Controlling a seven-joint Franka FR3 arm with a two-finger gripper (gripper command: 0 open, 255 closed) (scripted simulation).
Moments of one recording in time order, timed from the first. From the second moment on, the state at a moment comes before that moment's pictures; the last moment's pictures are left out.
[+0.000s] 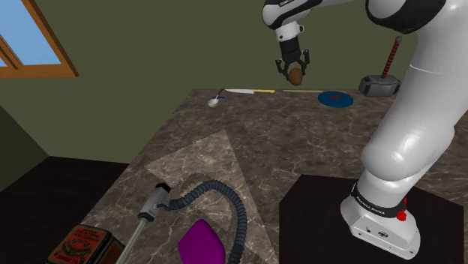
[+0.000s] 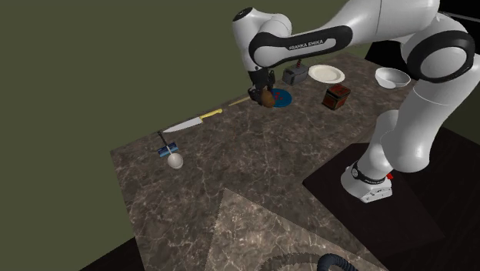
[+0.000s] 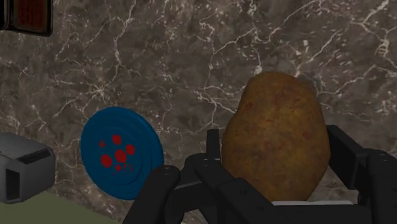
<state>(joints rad) -0.31 0.07 -0.14 -1.79 -0.15 1.58 0.38</state>
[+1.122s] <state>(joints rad) -0.49 -0.20 -0.33 -2.09 -0.31 1.69 0.08</state>
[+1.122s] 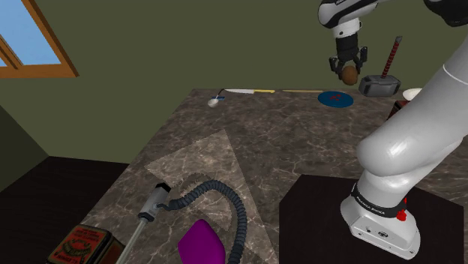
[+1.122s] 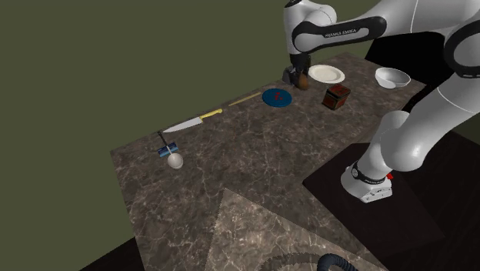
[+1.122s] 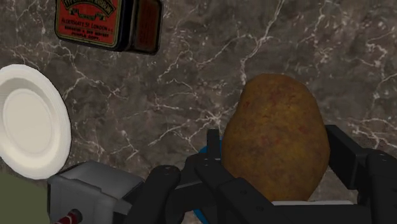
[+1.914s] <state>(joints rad) -0.60 -0.24 -0.48 -2.15 -0.41 1.78 -0.13</state>
